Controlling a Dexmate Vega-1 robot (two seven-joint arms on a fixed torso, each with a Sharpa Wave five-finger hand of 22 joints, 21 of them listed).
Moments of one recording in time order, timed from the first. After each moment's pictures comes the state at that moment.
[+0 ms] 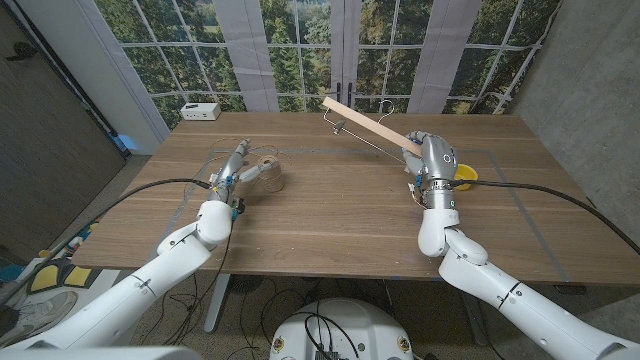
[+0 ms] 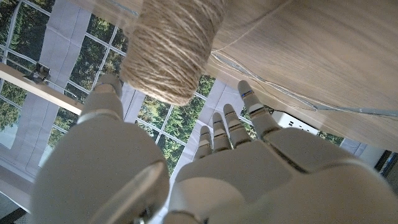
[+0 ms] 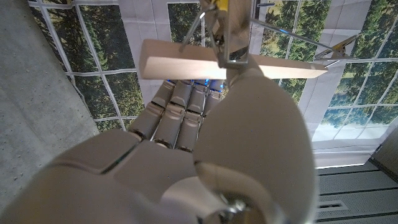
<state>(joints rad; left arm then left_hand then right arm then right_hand) 1.04 0.72 0.41 -1.70 0.04 0.10 0.51 0.64 -0.18 0.35 -0.17 0.34 0.01 0.03 0.21 0.18 0.11 0.03 0.24 0.21 0.21 0.01 0.20 0.18 0.31 0.11 0.34 0.20 -1.02 -0.60 -0.59 -1.77 -0.56 -0.36 -0.89 1.28 0.06 0.23 -0.13 0.28 0.89 0.05 0.43 0.22 0.92 0.03 0.49 0.34 0.86 -0.09 0.44 0.53 0.57 -0.05 0.46 0.23</state>
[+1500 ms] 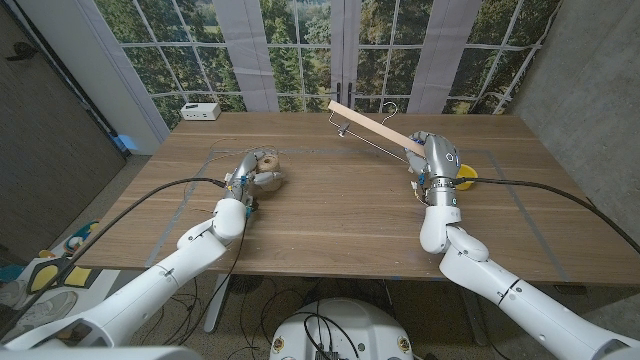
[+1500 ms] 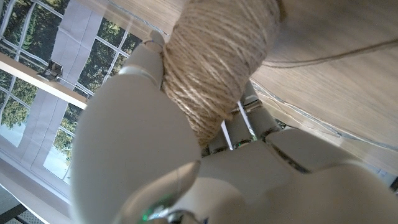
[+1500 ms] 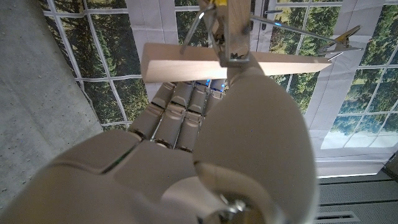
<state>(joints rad) 0.93 0.64 0.50 -1.53 0.05 0.01 0.52 1.13 -0.02 0.44 -0.16 0.18 0.74 0.04 0.36 0.24 0.83 -0.02 0.45 0.34 0.89 0.03 0.50 0.35 0.66 0.03 0.90 0.23 -1.00 -0.60 -0.58 -1.75 -0.53 -0.37 -0.87 1.28 0.06 0.21 -0.12 0.29 0.90 0.04 0.43 0.22 0.93 0.03 0.49 0.34 0.87 -0.10 0.40 0.55 0.55 -0.05 0.51 0.23</state>
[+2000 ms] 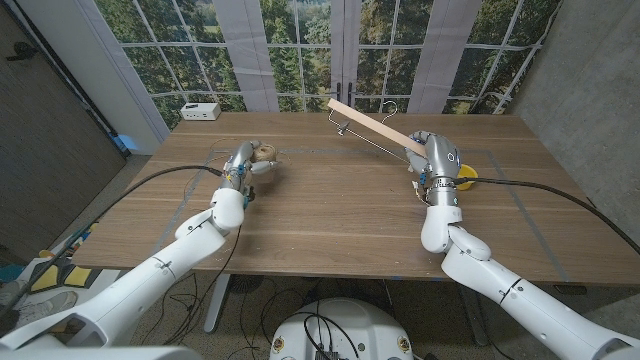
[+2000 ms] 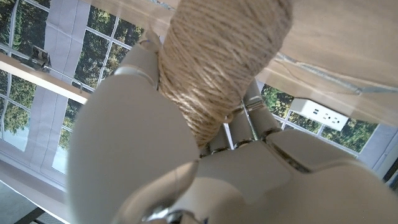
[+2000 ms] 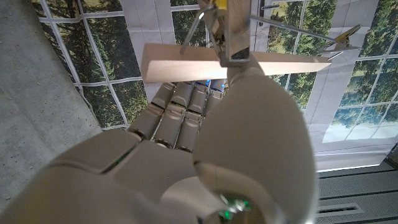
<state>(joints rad) 0.92 0.67 0.49 -1.61 0.11 0.14 0.52 1.13 -0.02 0.43 -0.16 0.19 0.77 0.08 0.37 0.27 0.88 0.03 0.48 0.49 0.94 0.09 0.51 0.46 0.66 0.04 1.06 0.23 -1.01 -0.60 -0.56 -1.73 -0.51 -0.32 -0.88 1.28 0.06 0.21 -0.12 0.29 0.90 0.04 0.42 0.22 0.93 0.03 0.49 0.34 0.87 -0.10 0.39 0.56 0.54 -0.05 0.53 0.23</state>
